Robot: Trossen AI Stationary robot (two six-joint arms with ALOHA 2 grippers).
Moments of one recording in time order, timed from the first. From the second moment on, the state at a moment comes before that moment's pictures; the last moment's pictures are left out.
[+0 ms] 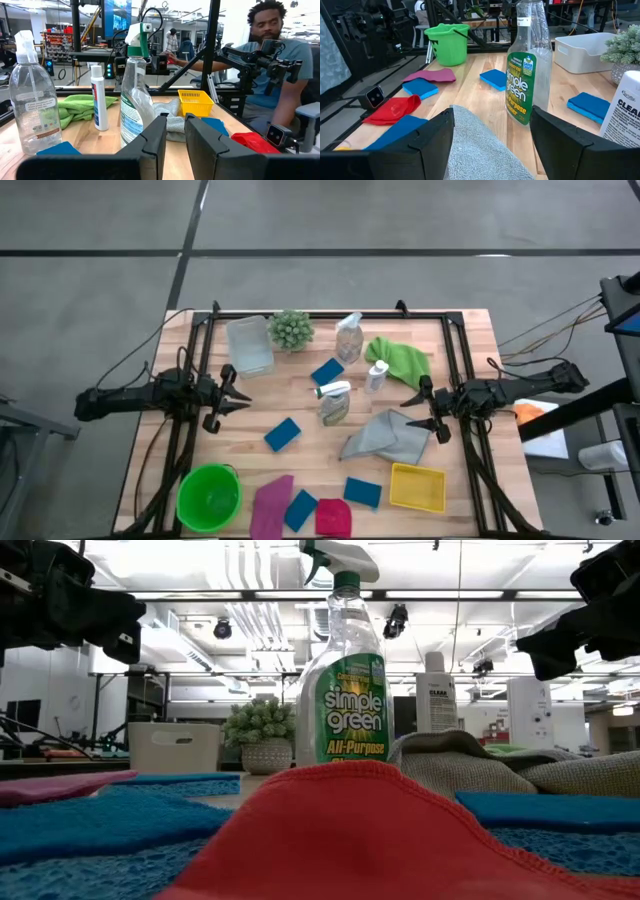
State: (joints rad) left arm 0.07 0.02 0.00 0.06 0.26 -0.05; right arm 0.23 0.18 0.03 0.01 0.03 0.14
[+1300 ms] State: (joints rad) left arm 0.07 0.02 0.00 0.08 0.25 0.23; right arm 0.23 0.18 0.03 0.01 0.03 0.14
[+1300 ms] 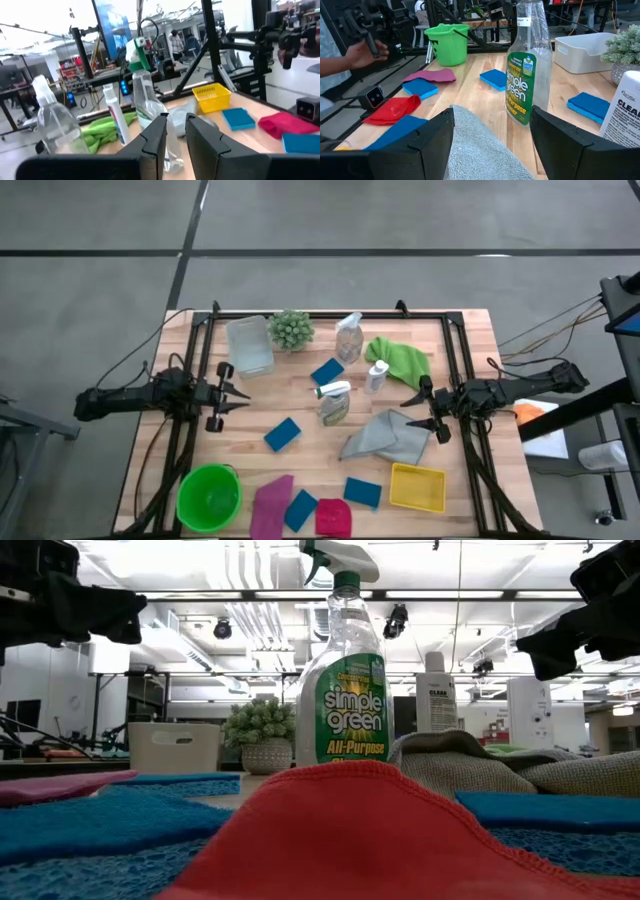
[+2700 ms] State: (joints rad) left arm 0.07 0.02 0.00 0.05 0.15 -0.20; right arm 0.23 0.18 0.03 0.37 0.11 0.20
